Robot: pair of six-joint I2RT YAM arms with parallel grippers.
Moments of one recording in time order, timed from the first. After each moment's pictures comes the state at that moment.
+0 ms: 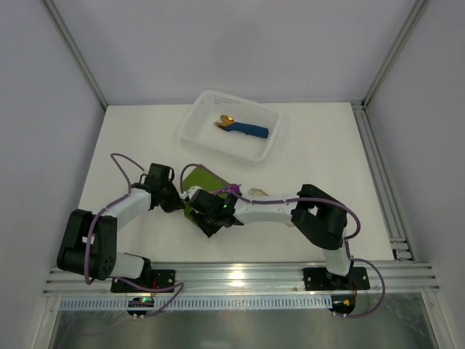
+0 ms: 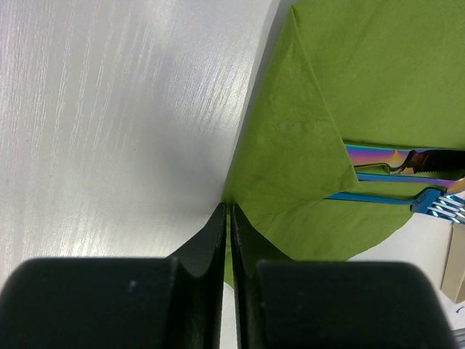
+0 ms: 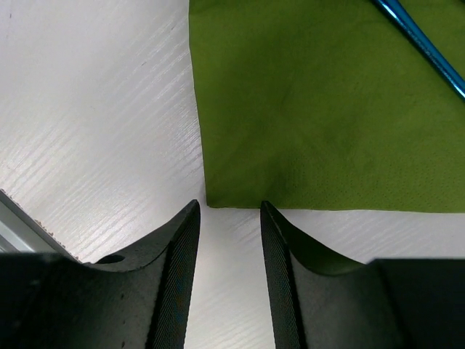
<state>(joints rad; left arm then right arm) -0.24 1.39 0.63 -0.32 0.08 -0.77 1.16 1.95 1.29 -0.34 0.05 0.31</state>
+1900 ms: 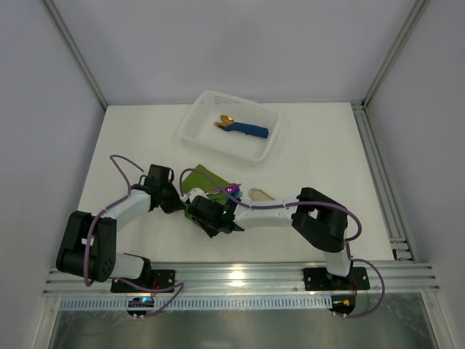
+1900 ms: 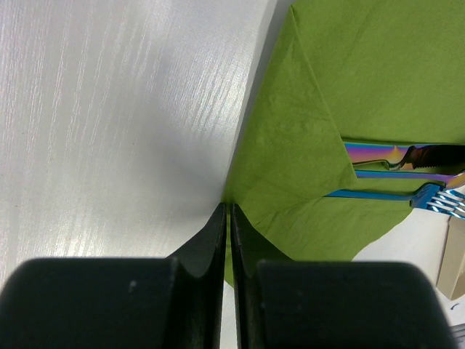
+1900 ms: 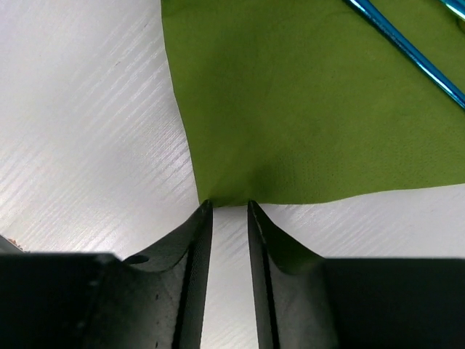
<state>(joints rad) -0.24 1.38 0.62 -0.32 0.09 -0.78 1.21 1.95 1.27 -0.33 0.21 0.34</state>
